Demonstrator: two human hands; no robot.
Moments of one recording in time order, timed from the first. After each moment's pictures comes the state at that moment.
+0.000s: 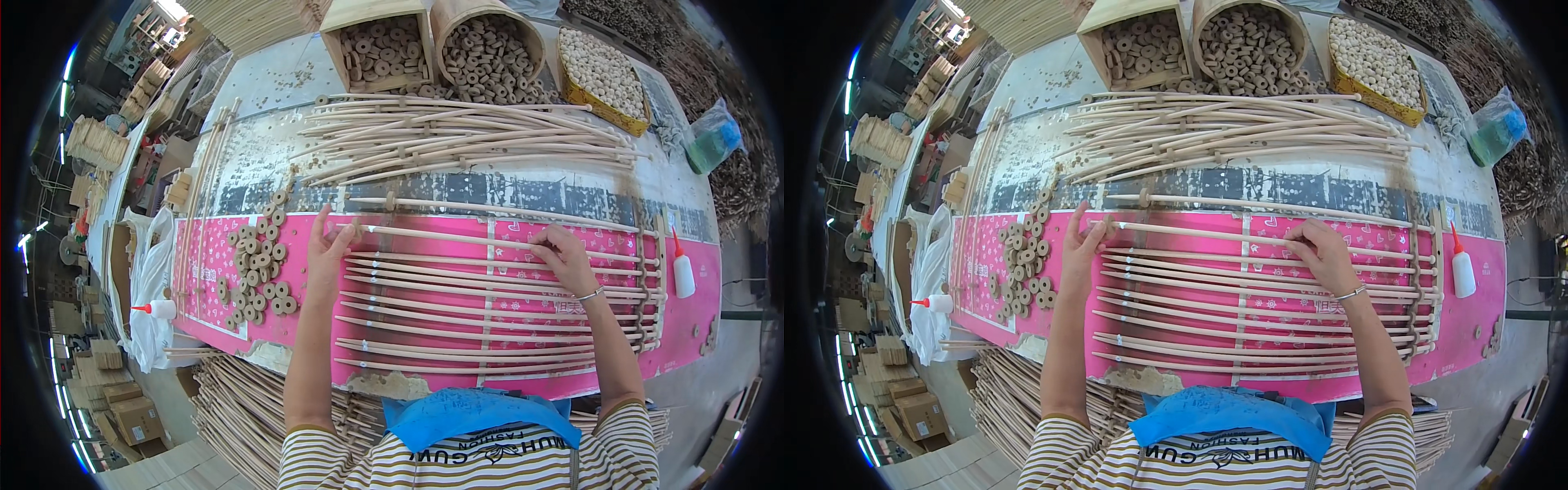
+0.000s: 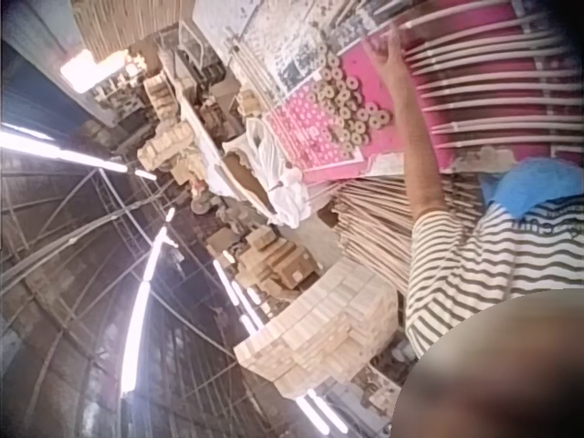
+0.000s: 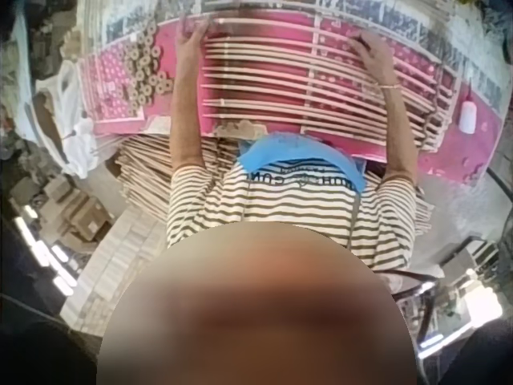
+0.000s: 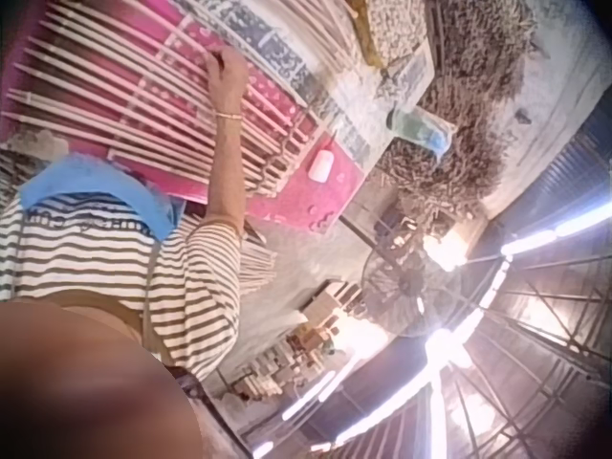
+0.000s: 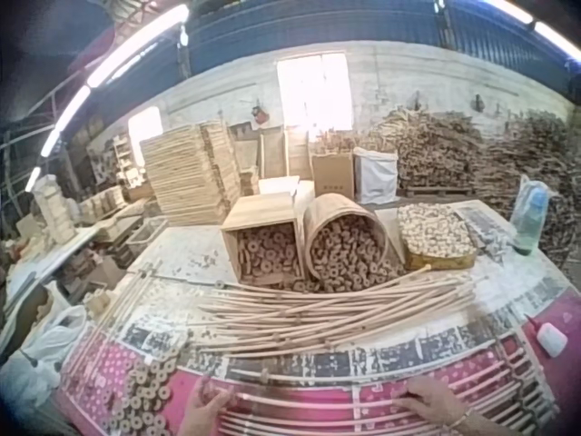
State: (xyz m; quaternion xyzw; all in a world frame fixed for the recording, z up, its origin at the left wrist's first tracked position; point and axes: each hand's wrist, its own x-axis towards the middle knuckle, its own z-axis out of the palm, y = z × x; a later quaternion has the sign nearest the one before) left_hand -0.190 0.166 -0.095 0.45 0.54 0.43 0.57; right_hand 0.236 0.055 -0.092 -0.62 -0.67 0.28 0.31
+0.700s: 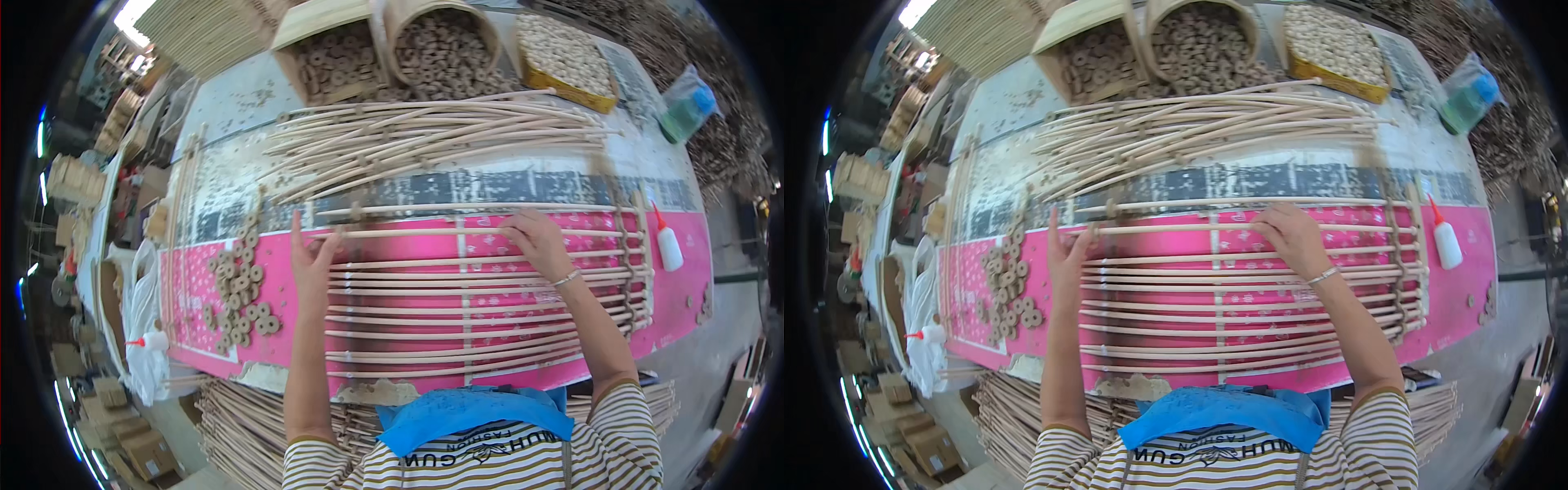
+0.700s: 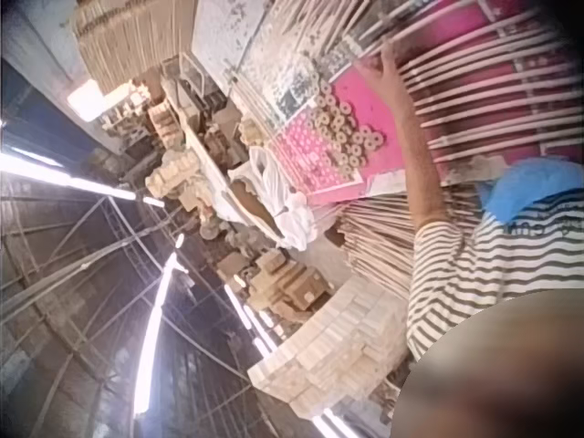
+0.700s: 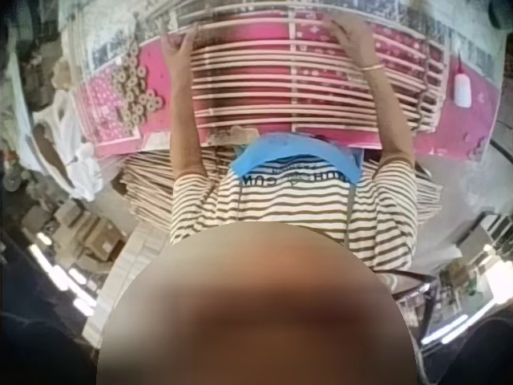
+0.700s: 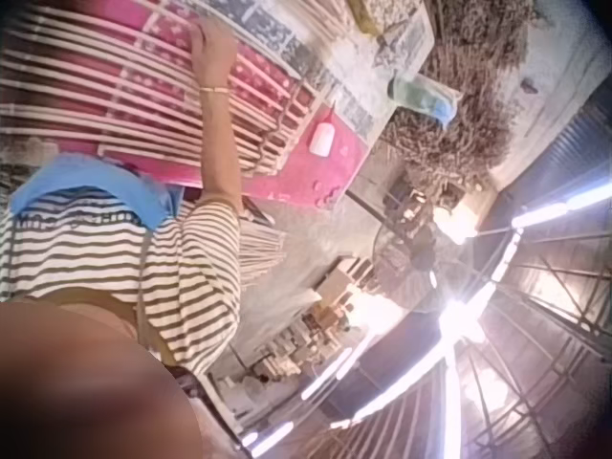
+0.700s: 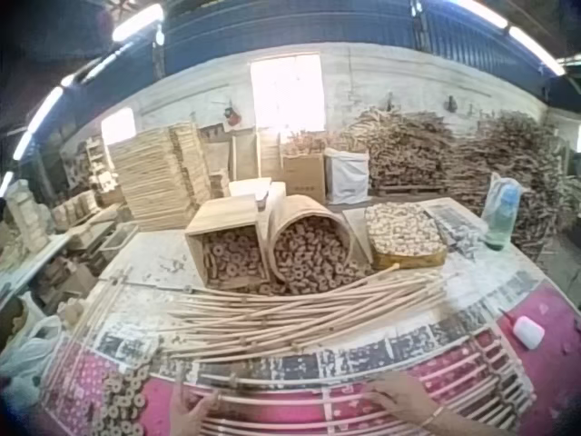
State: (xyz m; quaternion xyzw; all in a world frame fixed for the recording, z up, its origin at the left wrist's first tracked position) left_hand -0.157 0.171 -0.104 0.50 0.50 0.47 0.53; right_hand 0.240 0.059 -0.097 -0.61 -0.71 0.13 0.32
